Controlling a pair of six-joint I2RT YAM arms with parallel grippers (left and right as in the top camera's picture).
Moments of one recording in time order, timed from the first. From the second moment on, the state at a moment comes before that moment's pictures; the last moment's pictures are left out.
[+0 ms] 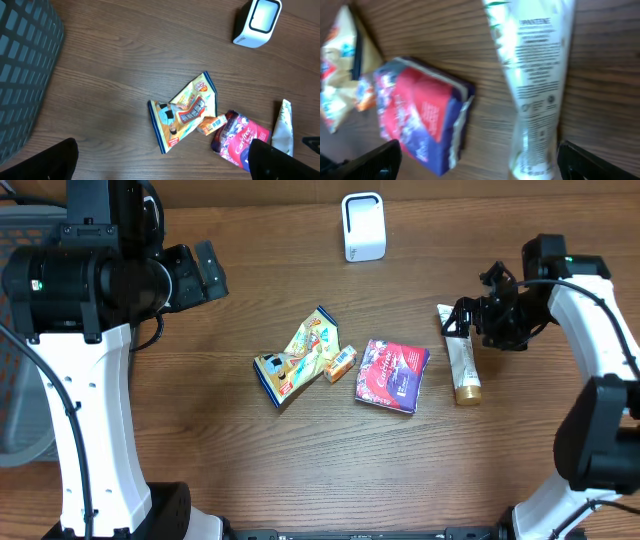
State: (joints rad) left arm -0.03 1.68 2.31 -1.67 0.03 -0.36; right arm -0.08 1.89 1.51 -1.16 -0.47 -0.03
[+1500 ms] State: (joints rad) left arm -0.03 1.68 2.31 -1.67 0.03 -0.36; right arm 0.15 1.94 1.54 -1.03 -0.10 0.20
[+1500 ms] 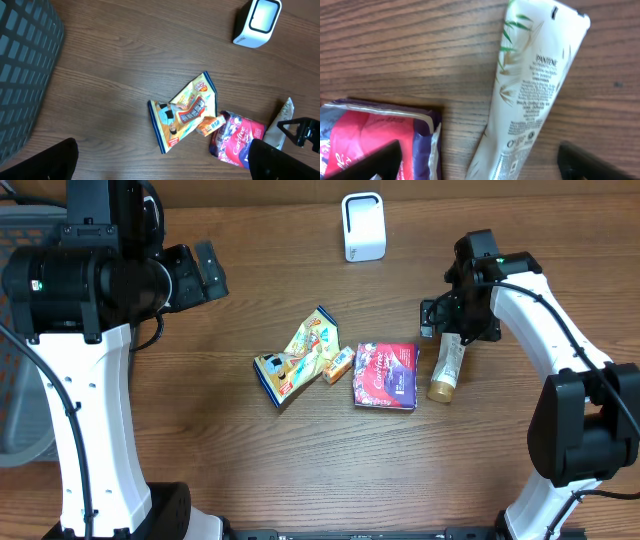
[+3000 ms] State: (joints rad) left arm -0.03 1.68 2.31 -1.67 0.03 -0.36; right arm 0.07 1.95 1.47 -1.10 -0.10 0.50
